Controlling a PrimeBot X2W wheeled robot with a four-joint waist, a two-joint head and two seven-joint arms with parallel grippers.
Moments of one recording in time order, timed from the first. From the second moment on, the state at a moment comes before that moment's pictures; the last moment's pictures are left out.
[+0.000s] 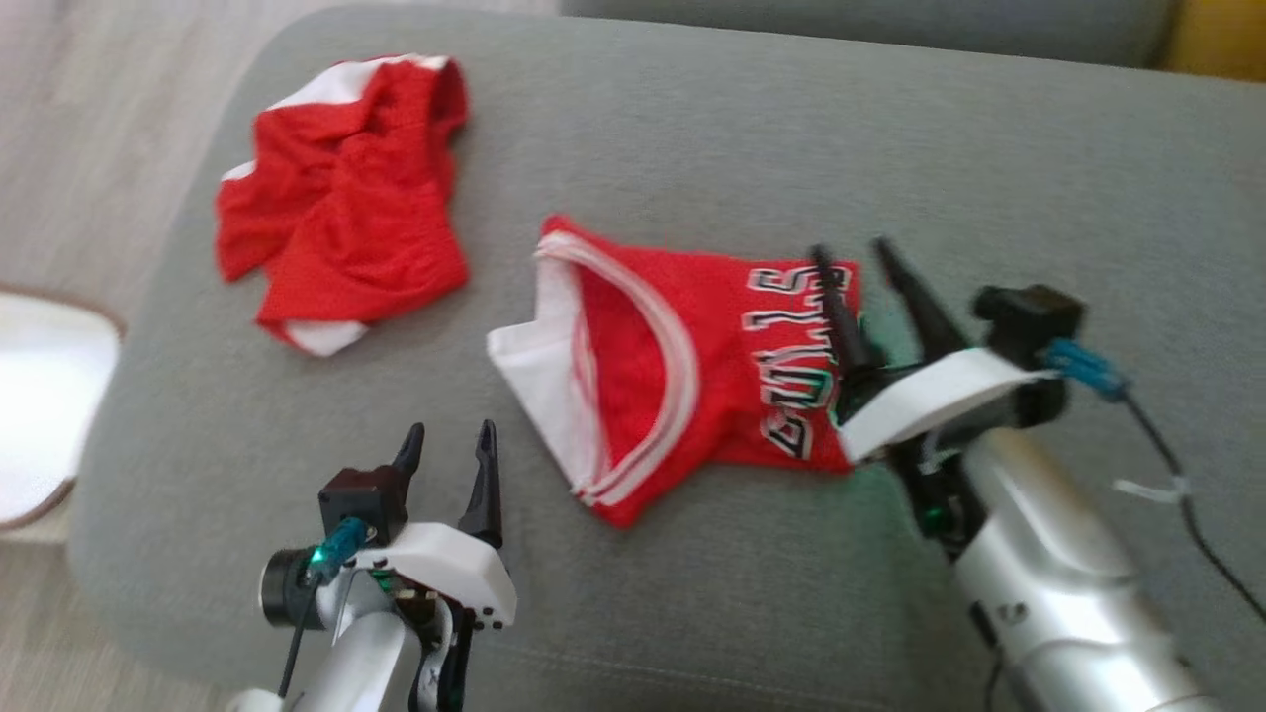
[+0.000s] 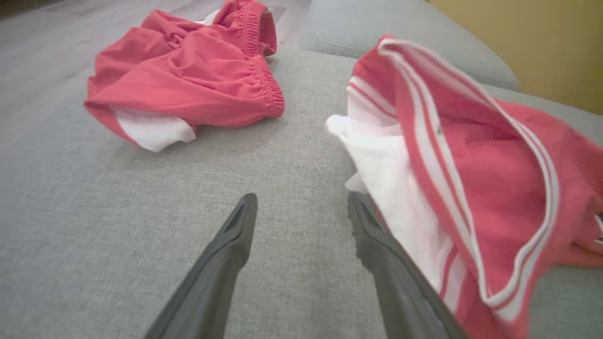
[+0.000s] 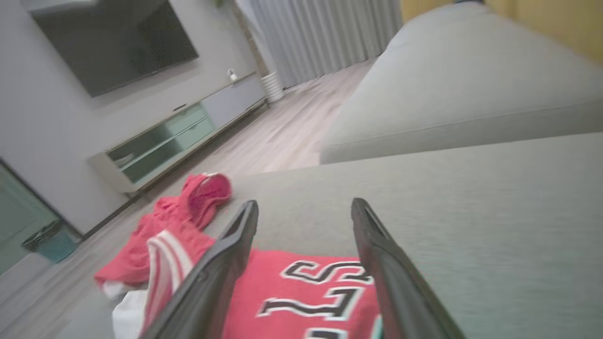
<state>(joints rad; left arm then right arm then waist) -0.19 0.04 -0.37 0.48 -0.32 0.16 -0.25 -0.51 -0.10 0.44 0.64 0.58 0.12 -0.23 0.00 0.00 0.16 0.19</state>
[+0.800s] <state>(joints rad) -0.03 0.04 -0.22 0.44 -0.19 0.17 -0.25 -0.23 -0.06 0.18 0.64 0.35 0.12 -0.25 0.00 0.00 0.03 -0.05</state>
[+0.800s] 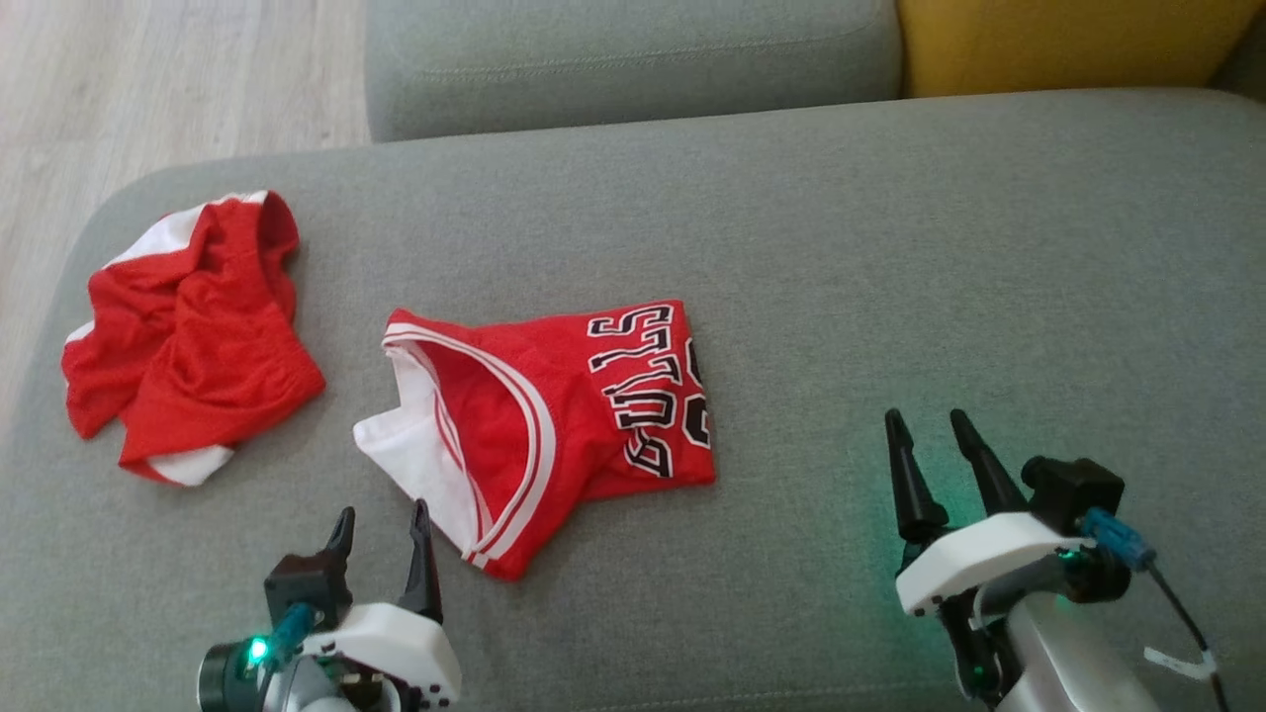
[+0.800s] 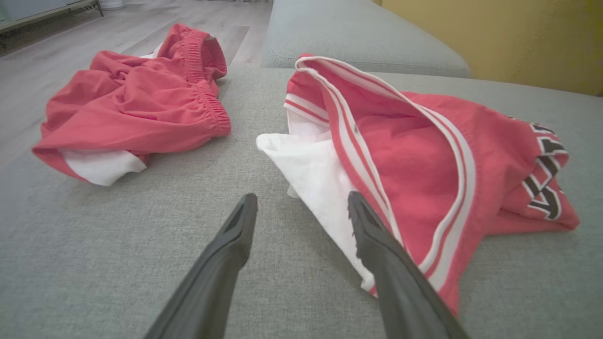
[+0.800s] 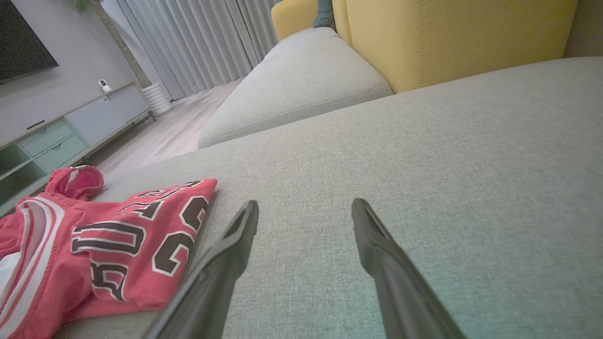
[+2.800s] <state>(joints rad) -0.18 0.04 -0.31 0.42 -0.23 0.14 -0.25 -0.59 -0.05 0.49 1.04 0.55 0.12 -0.25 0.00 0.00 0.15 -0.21</state>
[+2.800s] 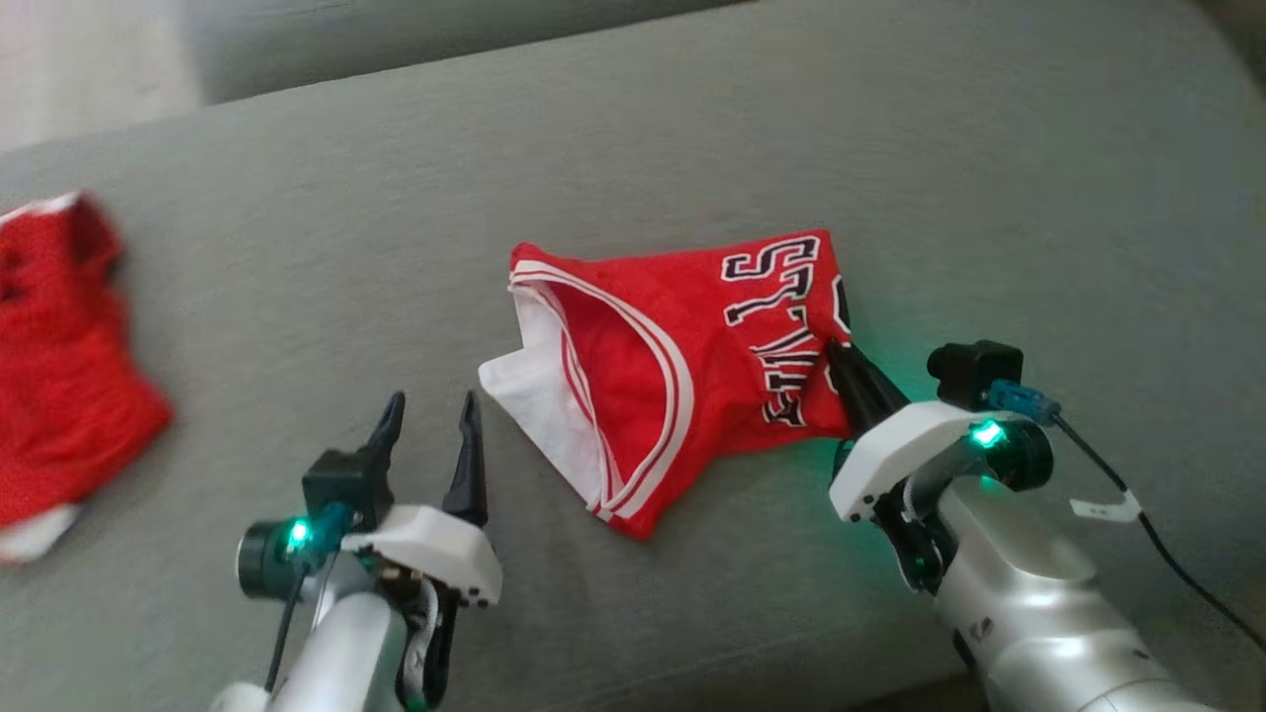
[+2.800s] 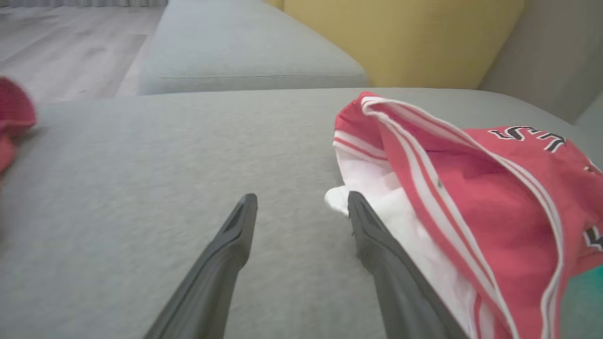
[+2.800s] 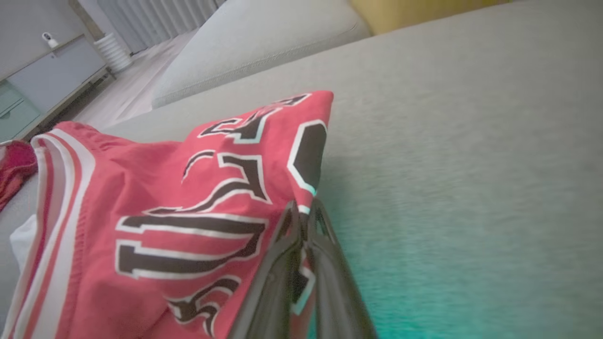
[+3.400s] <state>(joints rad) -0.26 0.04 -0.34 0.45 -0.19 0.11 -0.25 -0.62 -0.09 0.45 0.96 0.53 0.12 -0.25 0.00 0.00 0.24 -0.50</state>
